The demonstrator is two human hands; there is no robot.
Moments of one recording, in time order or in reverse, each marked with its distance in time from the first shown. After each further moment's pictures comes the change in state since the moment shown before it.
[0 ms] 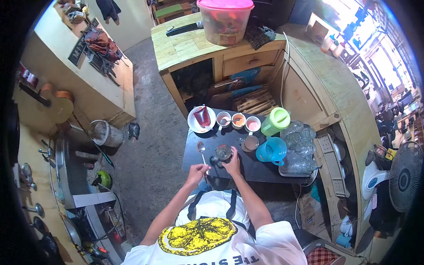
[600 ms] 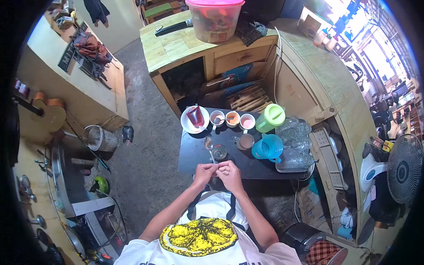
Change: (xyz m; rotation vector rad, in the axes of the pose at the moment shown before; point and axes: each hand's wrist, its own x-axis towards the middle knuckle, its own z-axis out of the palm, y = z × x) left_hand -0.003 0.030 0.049 -0.114 -0.089 0.064; right_hand -0.052 -0.135 -0.058 0.381 -0.241 0.244
